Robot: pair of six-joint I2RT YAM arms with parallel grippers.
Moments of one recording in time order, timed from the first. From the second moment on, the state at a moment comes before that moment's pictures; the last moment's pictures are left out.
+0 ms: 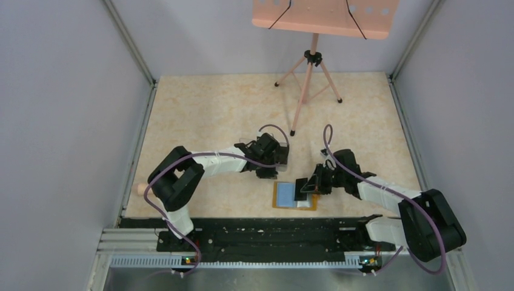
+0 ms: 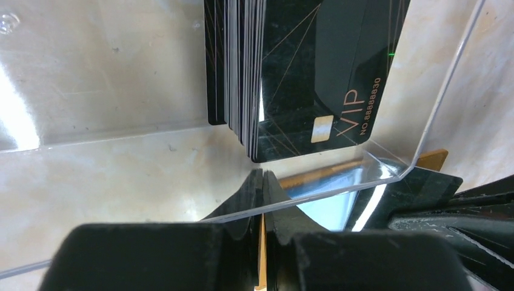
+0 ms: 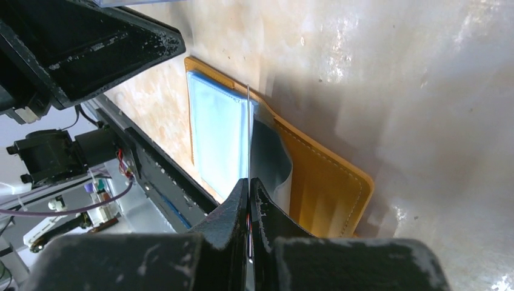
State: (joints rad) left arm -0.83 1.78 1.05 -0.31 0.05 -0.84; right arm 0.37 1.20 0.34 -0.02 -0.60 0.68
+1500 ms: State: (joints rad) left arm -0.87 1.70 0.91 -0.31 0.14 -1.10; right arm 0.36 1.29 0.33 -0.02 -0.69 0.73
